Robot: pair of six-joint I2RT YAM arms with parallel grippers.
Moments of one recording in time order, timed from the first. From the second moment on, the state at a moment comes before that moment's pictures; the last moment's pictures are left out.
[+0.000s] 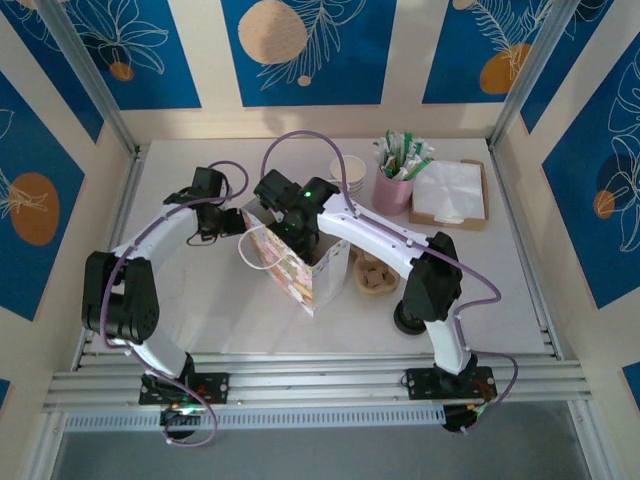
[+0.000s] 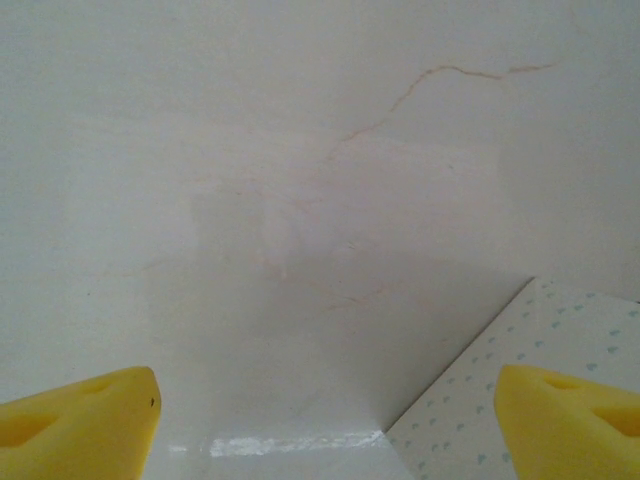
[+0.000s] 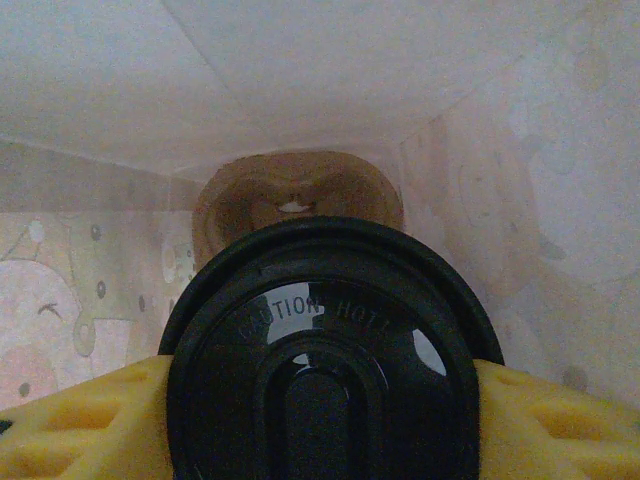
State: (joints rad) left arm -0.20 1.63 1.18 -0.65 0.11 -0.35; right arm 0.92 2.03 1.97 -1.13 0.13 0.24
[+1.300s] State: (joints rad) left arm -0.24 1.84 1.18 -0.59 0.18 -0.41; right arm 0.93 2.00 1.92 -1.09 0.15 0.27
